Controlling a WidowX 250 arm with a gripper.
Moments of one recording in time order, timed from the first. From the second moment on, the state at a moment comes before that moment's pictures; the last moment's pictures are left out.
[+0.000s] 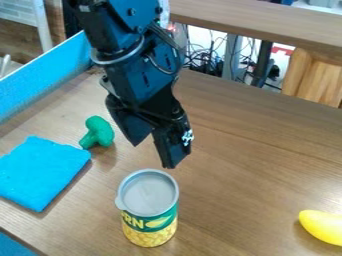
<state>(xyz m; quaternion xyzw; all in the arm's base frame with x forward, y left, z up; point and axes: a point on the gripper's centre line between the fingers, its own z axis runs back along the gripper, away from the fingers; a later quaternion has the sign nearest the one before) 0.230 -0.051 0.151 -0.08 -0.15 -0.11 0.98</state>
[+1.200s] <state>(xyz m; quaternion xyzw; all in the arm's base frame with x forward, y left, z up) 0.319 -0.210 0.099 -0.05 -0.11 -0.55 0.82</state>
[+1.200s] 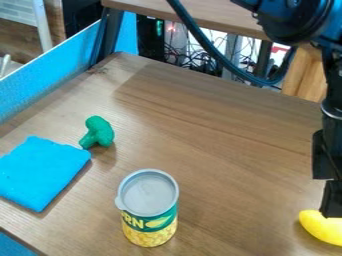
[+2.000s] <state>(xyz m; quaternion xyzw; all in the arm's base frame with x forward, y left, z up) 0.352 -0.249 0.042 -0.06 -0.10 -0.58 0.81</state>
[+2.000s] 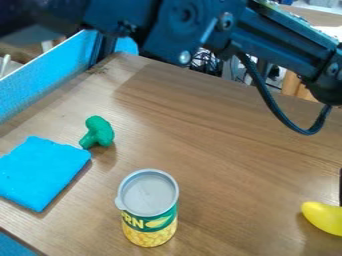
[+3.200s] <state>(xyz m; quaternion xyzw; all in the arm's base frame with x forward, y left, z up) 0.341 -0.172 0.152 -0.02 -0.23 -0.47 0.85</state>
